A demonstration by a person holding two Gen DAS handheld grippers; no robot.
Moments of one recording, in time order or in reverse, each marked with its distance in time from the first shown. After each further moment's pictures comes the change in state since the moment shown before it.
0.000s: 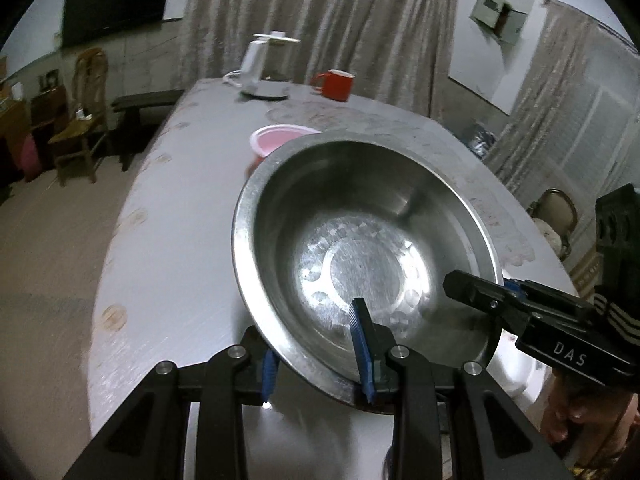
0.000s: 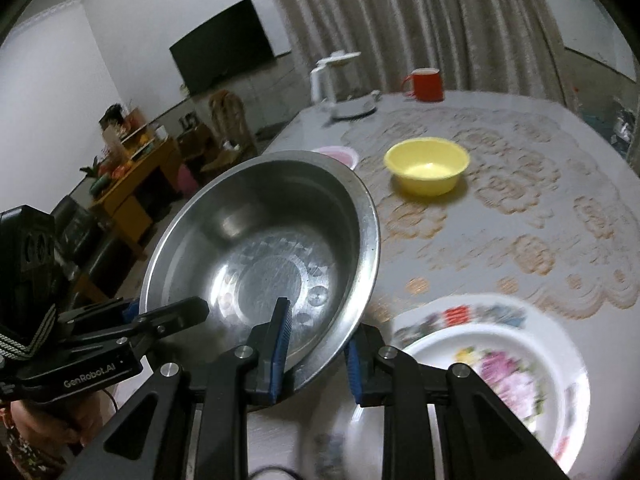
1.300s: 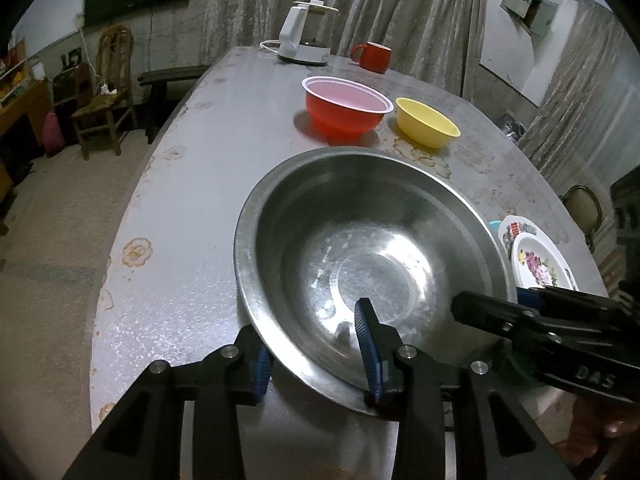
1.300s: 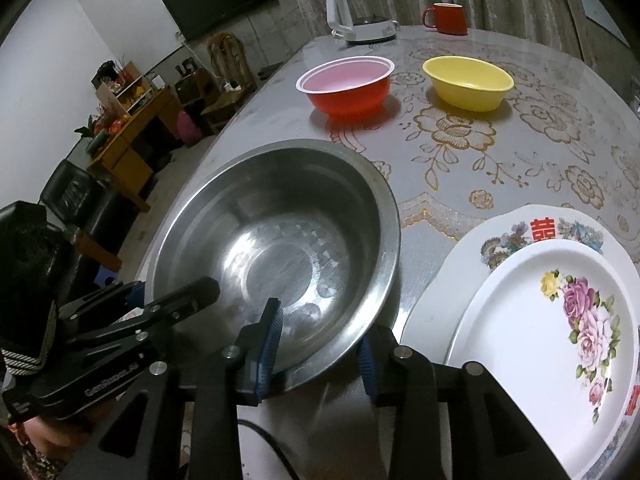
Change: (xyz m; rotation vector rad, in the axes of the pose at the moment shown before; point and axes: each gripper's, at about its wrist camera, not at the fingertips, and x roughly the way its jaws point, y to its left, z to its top) left arm 0.024 0.025 -0.032 -0.044 0.068 0.083; right arm 0.049 0.024 -0.029 0.007 0.225 0.008
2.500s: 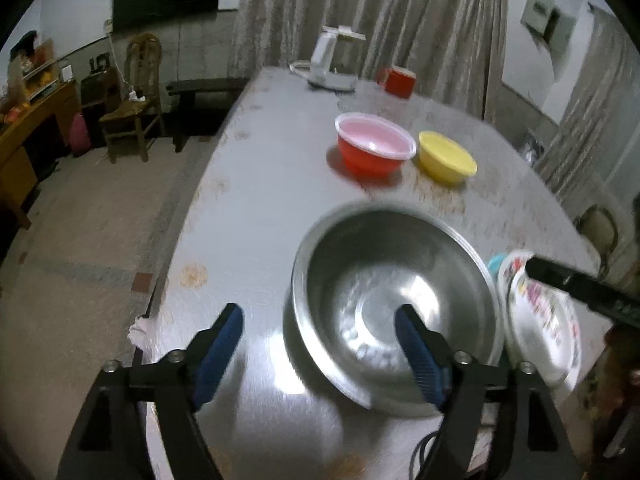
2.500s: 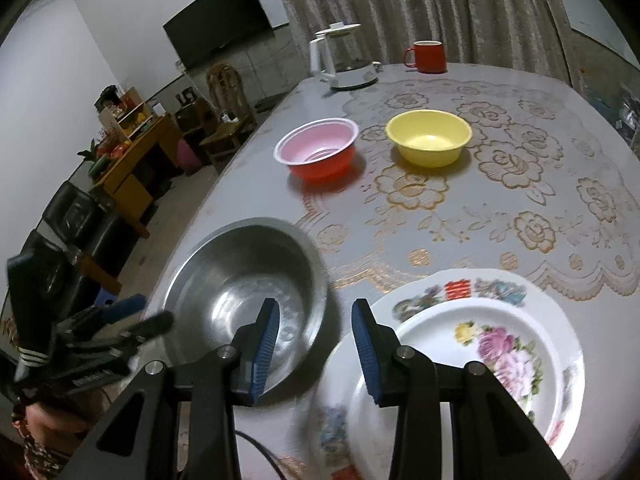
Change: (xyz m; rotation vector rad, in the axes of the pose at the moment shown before) left arm -0.048 0.013 0.018 -0.055 -0.066 0.073; right arm -0.060 -0.036 0.026 0.013 -0.115 -0.012
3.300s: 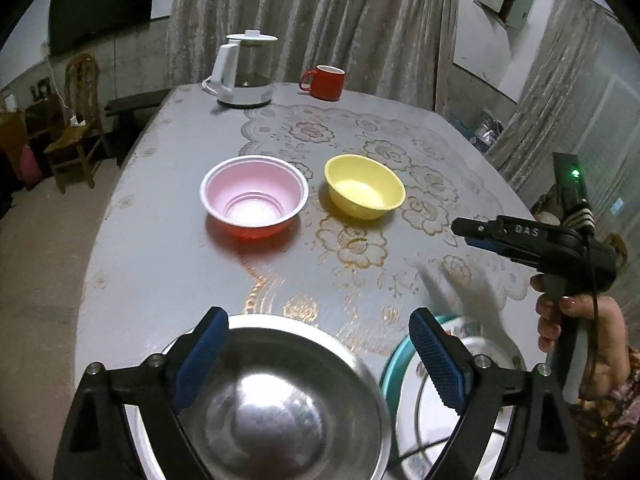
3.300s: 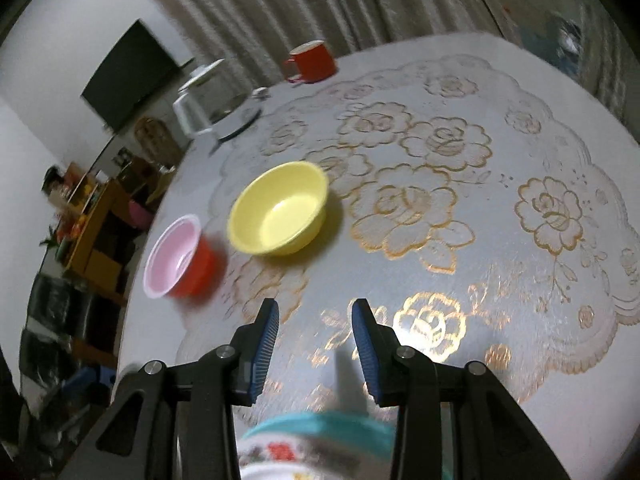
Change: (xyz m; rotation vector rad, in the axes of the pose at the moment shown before) left arm 0.055 -0.109 0.089 0.123 0.056 -0.131; right arm 0.028 -0.161 0.099 0.307 -0.012 -0.067
